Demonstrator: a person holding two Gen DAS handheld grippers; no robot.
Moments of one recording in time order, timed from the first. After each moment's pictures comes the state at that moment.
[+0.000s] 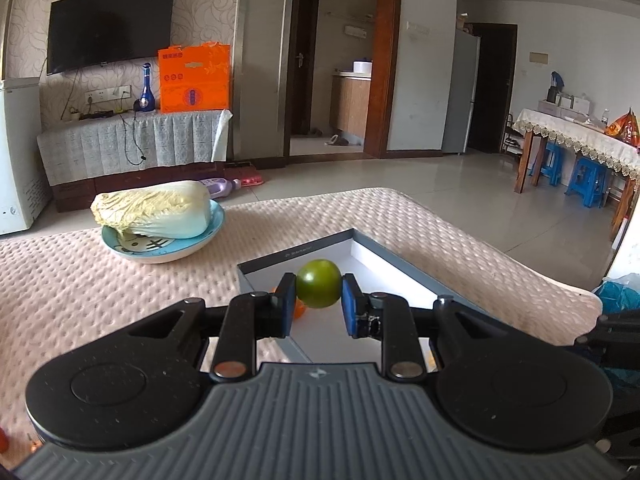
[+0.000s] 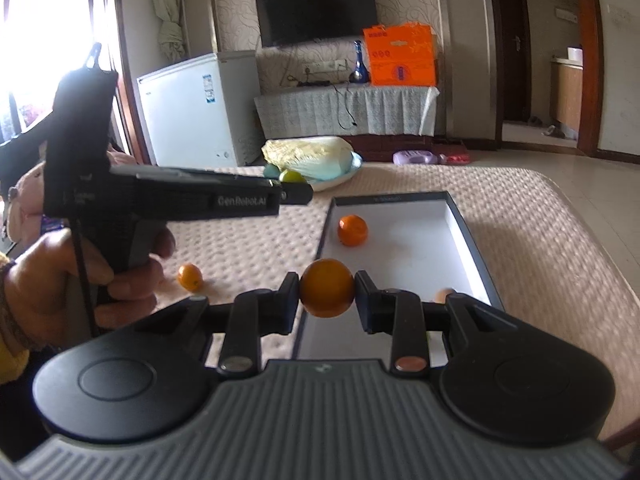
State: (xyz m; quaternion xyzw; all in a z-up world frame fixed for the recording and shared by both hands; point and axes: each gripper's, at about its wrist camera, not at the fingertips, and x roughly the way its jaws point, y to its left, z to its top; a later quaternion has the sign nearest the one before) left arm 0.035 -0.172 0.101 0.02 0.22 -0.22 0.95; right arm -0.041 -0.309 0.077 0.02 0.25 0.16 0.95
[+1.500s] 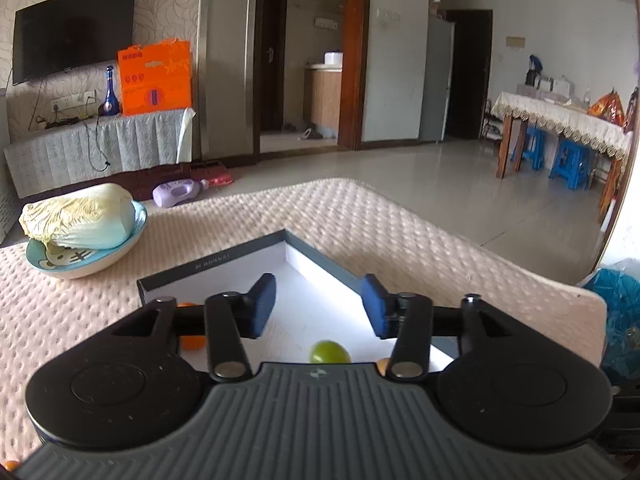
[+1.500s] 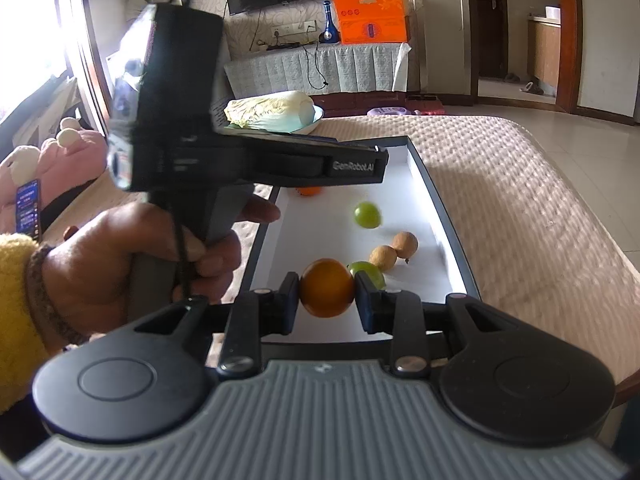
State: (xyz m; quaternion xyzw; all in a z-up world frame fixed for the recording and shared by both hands) left arm 0.079 -0.267 0.067 0.04 0.22 -0.25 0.94; right arm -0.036 -0.334 0.056 0.04 0.31 0.12 0.94
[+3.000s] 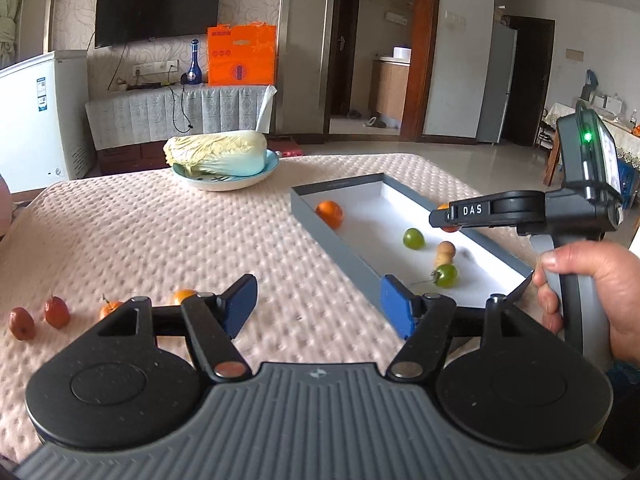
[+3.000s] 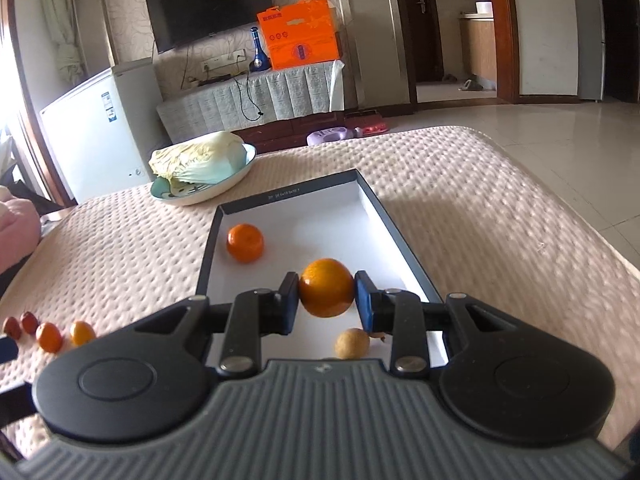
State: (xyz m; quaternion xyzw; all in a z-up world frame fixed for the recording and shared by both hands) left arm -0.091 -0.107 0.086 0.01 0.25 -0.15 0.95; right arm 0.036 -0.329 0.044 0.09 0.28 0.02 0.95
